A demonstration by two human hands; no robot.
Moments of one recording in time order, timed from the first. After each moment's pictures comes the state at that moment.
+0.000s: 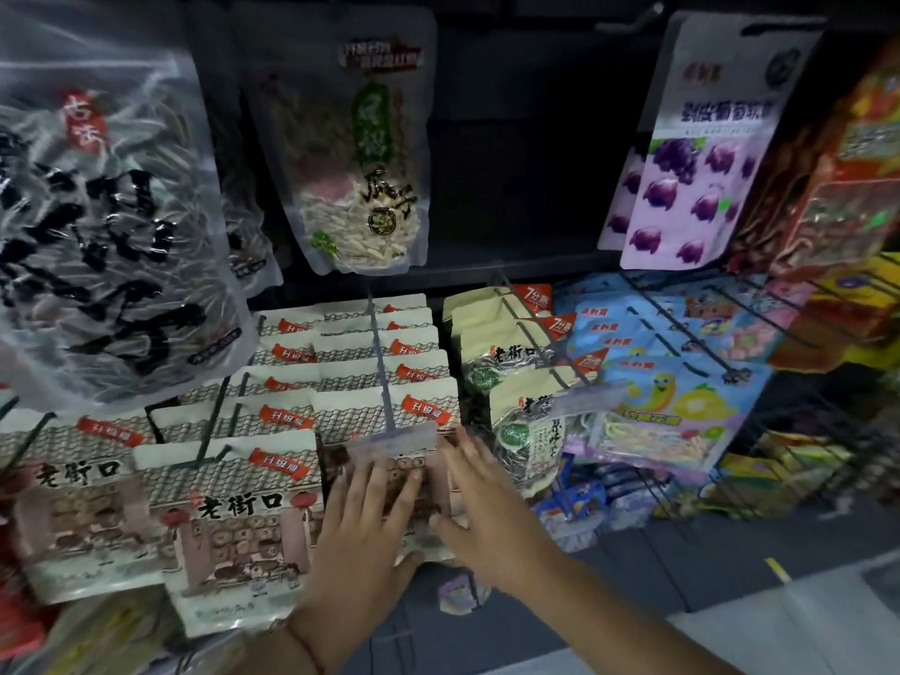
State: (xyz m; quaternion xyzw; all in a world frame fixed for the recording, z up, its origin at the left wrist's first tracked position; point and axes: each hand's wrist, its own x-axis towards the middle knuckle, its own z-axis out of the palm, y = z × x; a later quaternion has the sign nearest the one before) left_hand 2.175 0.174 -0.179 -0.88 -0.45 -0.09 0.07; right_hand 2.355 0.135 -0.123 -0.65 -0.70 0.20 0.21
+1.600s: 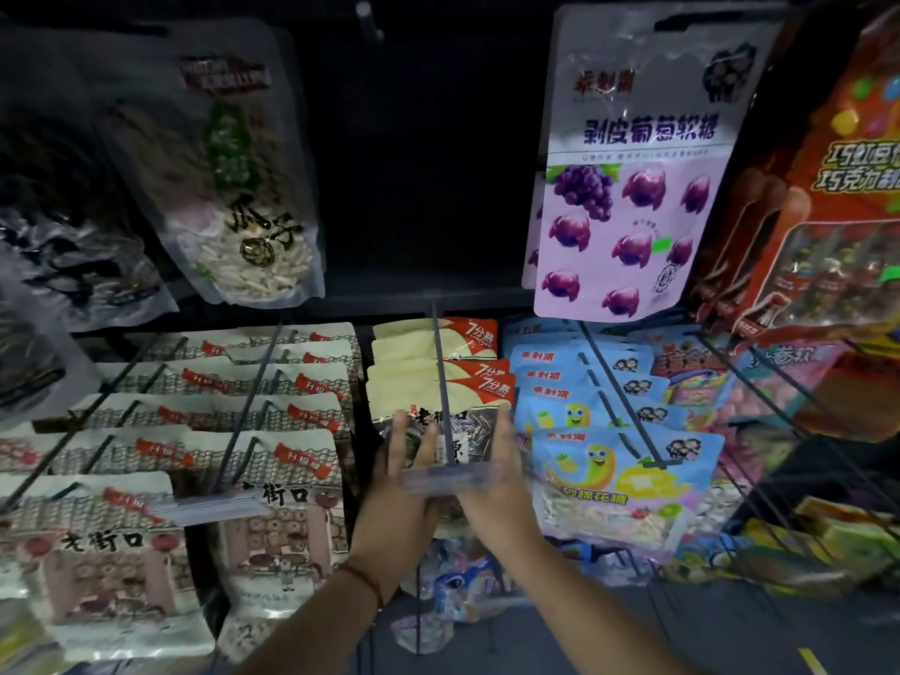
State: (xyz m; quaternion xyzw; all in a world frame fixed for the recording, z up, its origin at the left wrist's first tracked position) left_hand 2.371 0.228 -0.181 -0.81 -0.54 -0.20 -0.12; right_hand 2.513 0.210 -0.158 -0.65 -0.50 0.35 0.44
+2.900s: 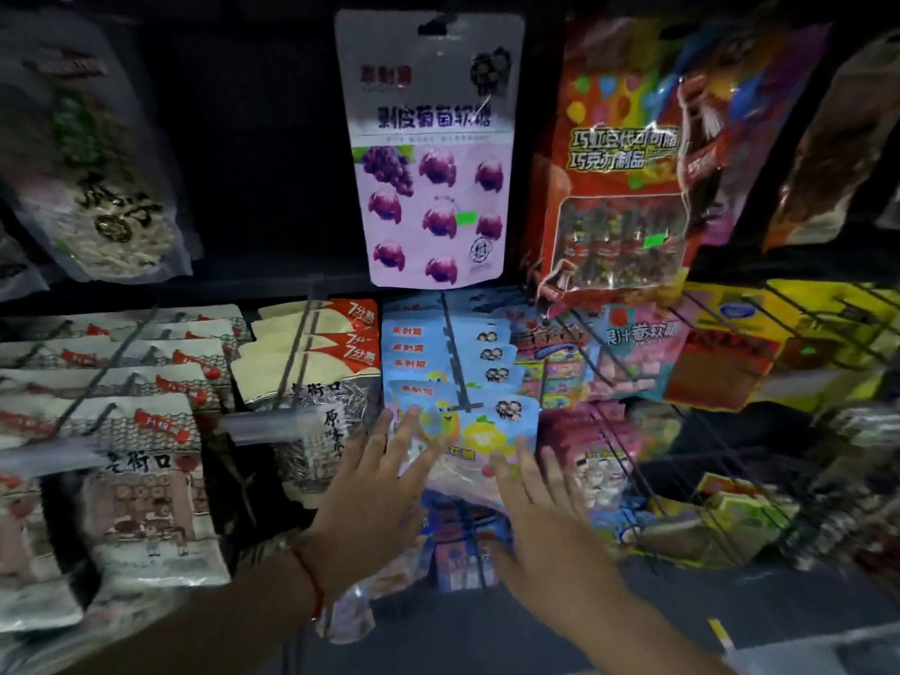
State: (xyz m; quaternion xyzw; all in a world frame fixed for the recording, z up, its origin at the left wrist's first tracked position) left_hand 2.488 0.155 -0.157 -0.89 -0.39 -0.13 0.18; right_hand 2.690 0.045 -0.105 -0.71 -0.70 0.11 0.06
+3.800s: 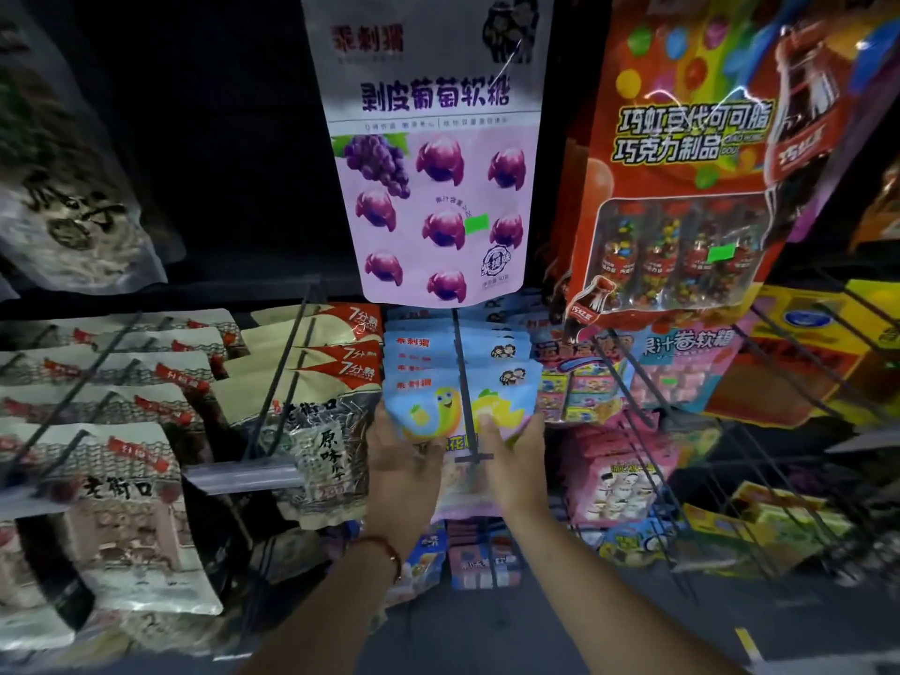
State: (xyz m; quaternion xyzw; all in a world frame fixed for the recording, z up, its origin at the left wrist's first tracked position) left_hand 2.553 0.225 -0.187 -0.62 -0.59 -0.42 -0.30; right_hand 2.687 0.206 -0.170 -0.67 -0.36 0.37 0.54
